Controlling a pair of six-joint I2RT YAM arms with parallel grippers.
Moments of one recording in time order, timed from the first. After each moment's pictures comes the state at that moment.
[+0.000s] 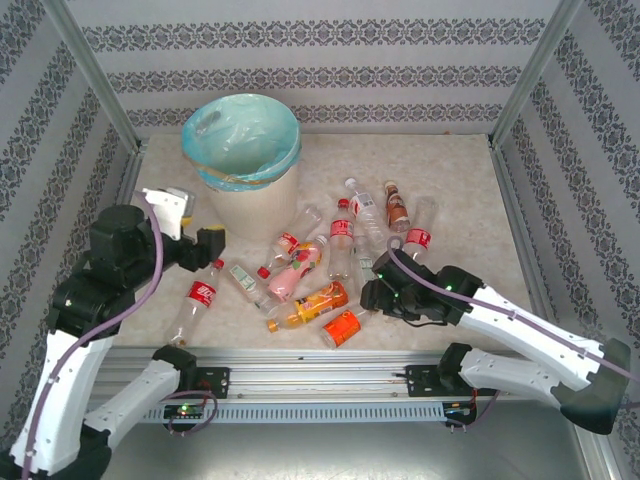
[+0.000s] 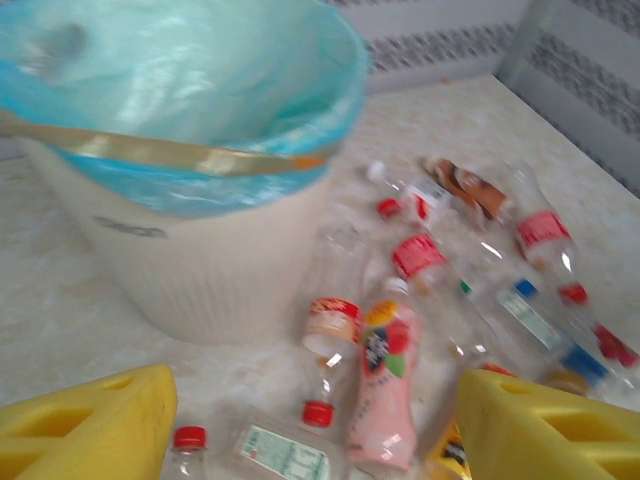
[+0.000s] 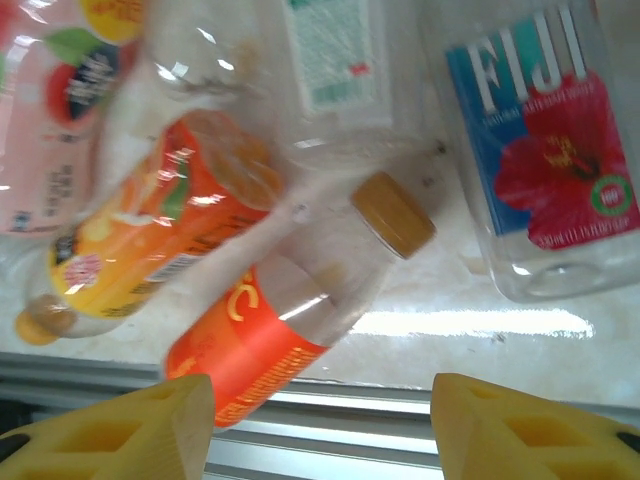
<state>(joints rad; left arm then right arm) -0.35 0.78 1.28 -0.98 0.11 -0.04 0.90 0.96 0.82 -1.01 0.04 1.10</state>
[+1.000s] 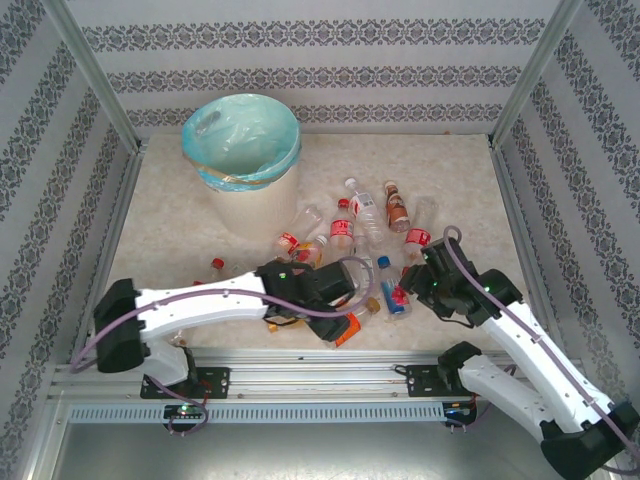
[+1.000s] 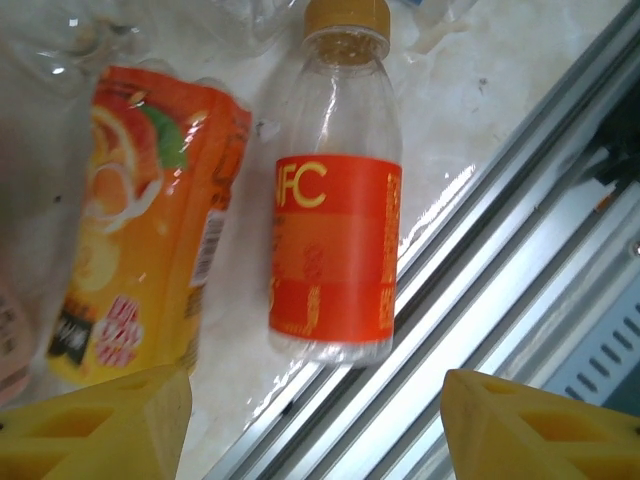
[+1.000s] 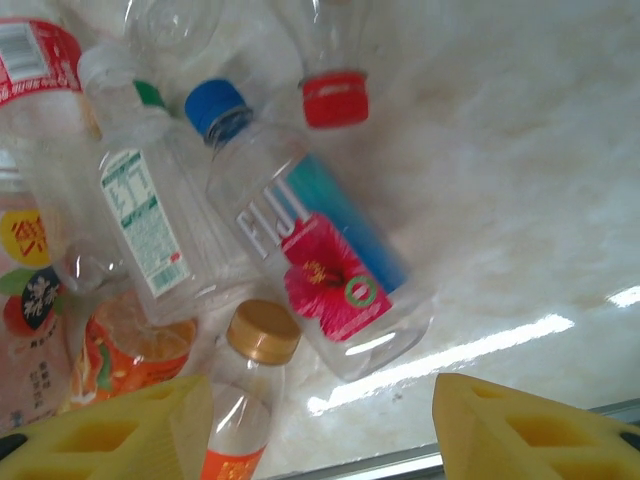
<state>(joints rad) -1.18 1.54 1.24 -0.88 -0.01 -0.40 0.45 0.79 0.81 -1.11 0.03 1.01</state>
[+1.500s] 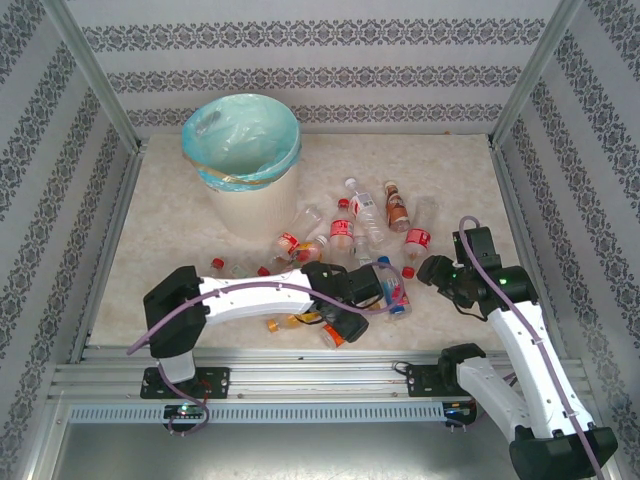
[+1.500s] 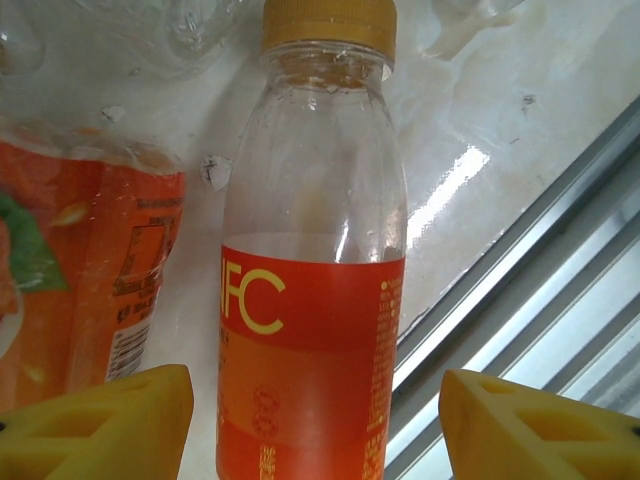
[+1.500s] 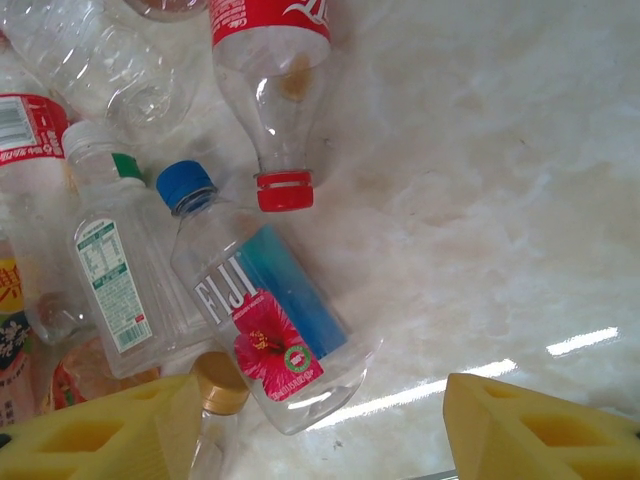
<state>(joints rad) -1.18 1.80 1.36 -0.86 0.01 -0.40 0.17 0.79 0.84 -1.14 -0.06 0.71</state>
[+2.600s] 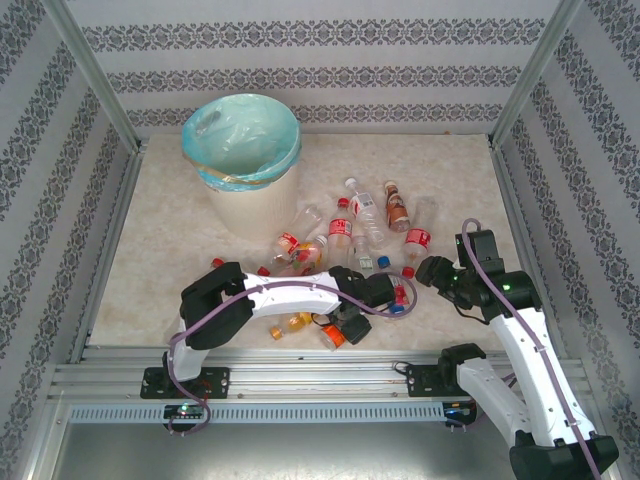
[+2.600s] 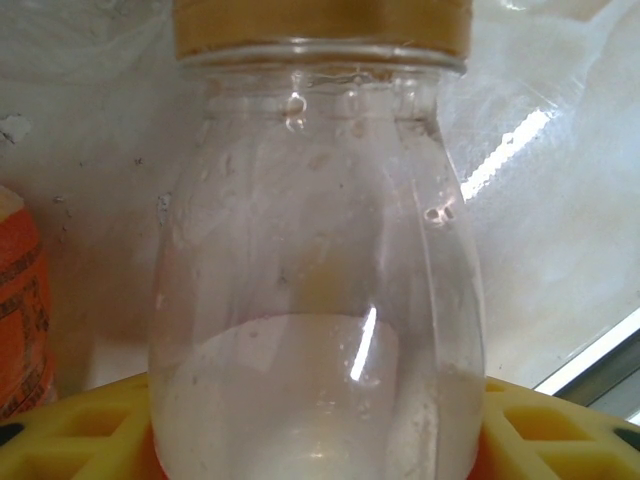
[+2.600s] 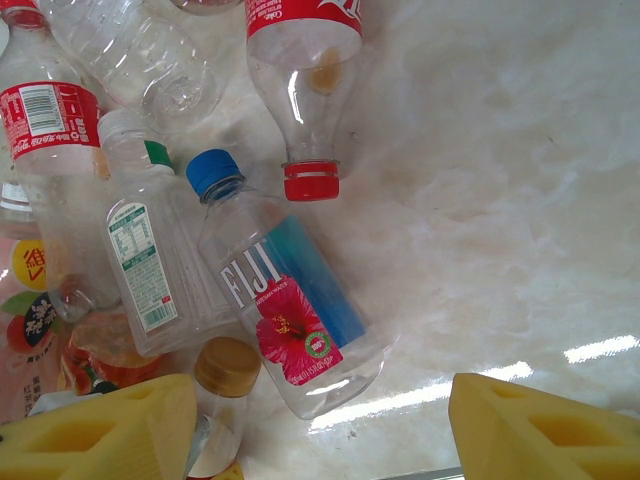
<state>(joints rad) -1.18 2.00 1.45 -0.88 -0.02 -0.38 0.17 0.75 0.84 -1.14 -0.10 0.70</state>
